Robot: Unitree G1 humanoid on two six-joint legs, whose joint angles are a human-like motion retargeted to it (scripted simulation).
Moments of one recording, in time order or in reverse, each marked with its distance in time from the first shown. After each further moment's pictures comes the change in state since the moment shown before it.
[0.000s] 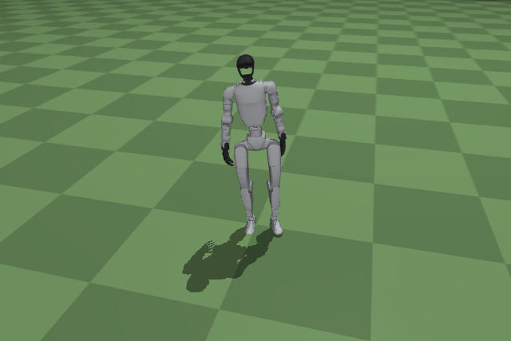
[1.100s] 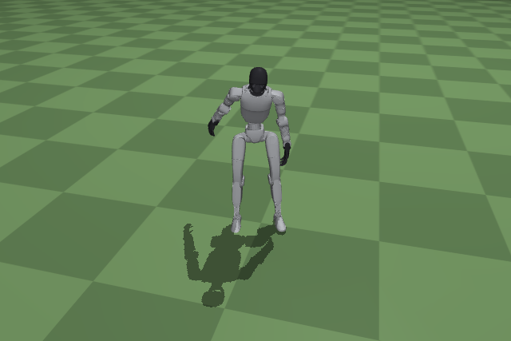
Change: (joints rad) left arm -0.541 0.213 -0.212 -0.005 -0.127 -0.072 -0.048; right arm 0.117 -0.131 -0.173 0.063 0.112 -0.117 -0.210; waist 0.027 -0.187 0.487; left_leg -0.233 0.065 -0.064 -0.036 0.152 -0.091; right_leg -0.259 -0.122 0.093 -0.006 0.175 0.165
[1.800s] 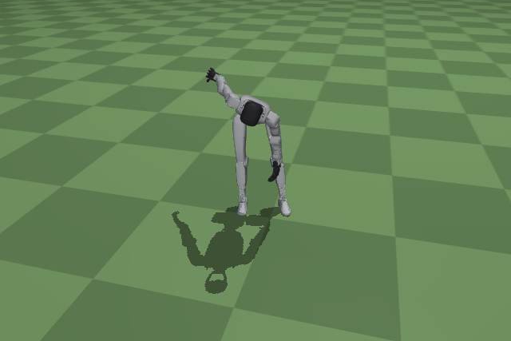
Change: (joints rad) left arm -0.377 0.226 -0.016 -0.186 0.192 -0.081 0.155; right arm 0.084 -0.146 0.017 0.125 0.439 -0.181 -0.139; waist -0.249 -0.187 0.034; left_leg -0.630 0.121 0.141 -0.028 0.090 -0.022; right_leg -0.721 0.144 0.081 -0.038 0.135 -0.049
